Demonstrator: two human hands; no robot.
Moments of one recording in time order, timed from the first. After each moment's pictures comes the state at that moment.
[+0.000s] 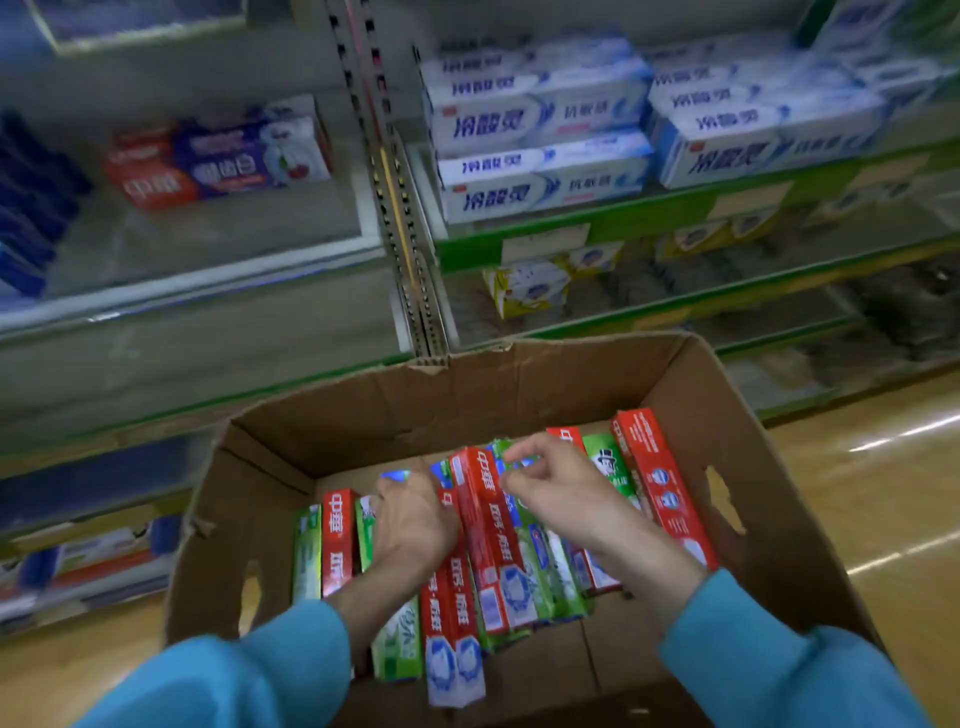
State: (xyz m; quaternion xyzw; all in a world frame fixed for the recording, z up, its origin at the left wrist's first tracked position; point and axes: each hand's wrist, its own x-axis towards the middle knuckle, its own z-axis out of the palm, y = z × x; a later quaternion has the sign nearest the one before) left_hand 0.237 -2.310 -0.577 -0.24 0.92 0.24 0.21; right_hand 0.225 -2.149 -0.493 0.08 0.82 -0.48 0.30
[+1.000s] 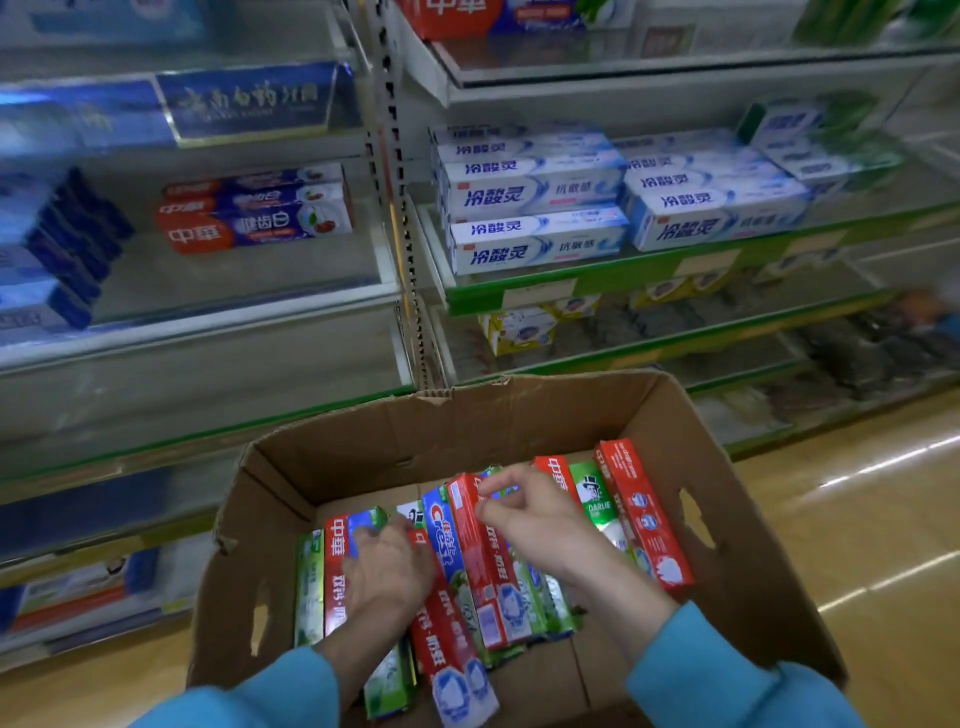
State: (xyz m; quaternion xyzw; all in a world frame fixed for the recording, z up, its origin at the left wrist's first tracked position) left_hand 0.269 -2.333 -0.567 -0.27 0.90 0.29 0.20; right_hand 0.245 -2.175 -0.465 0.09 0.82 -0.48 0.30
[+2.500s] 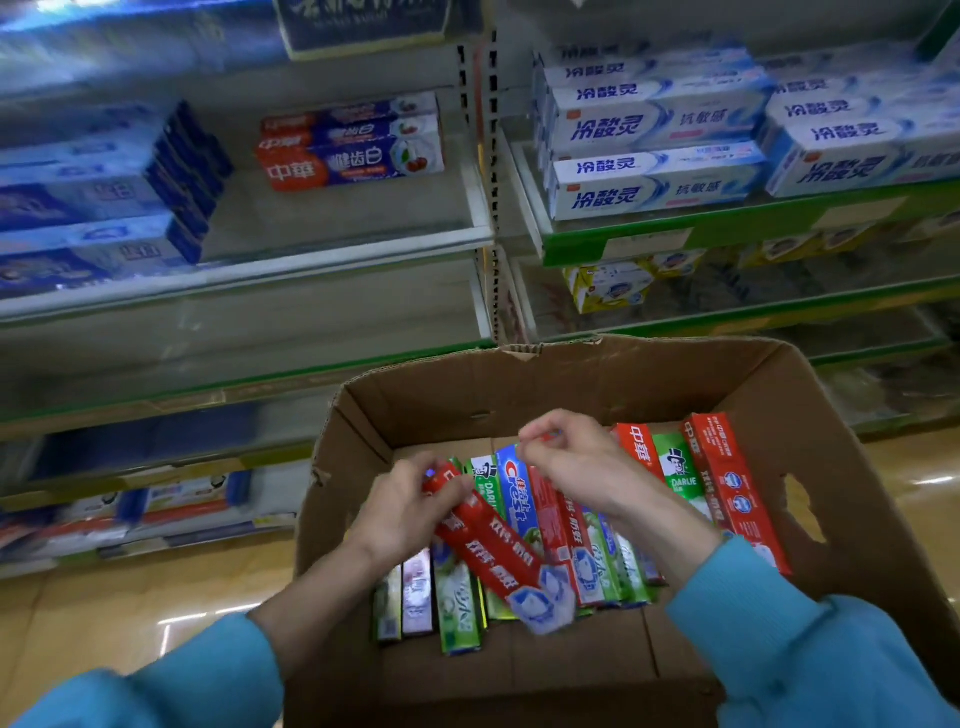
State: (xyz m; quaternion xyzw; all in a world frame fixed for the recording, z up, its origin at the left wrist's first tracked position) left_hand 0.282 -2.407 -0.524 -0.18 0.86 0.45 0.18; right_hand 0.220 -2.211 -0.474 0.04 0.82 -0.45 0.34
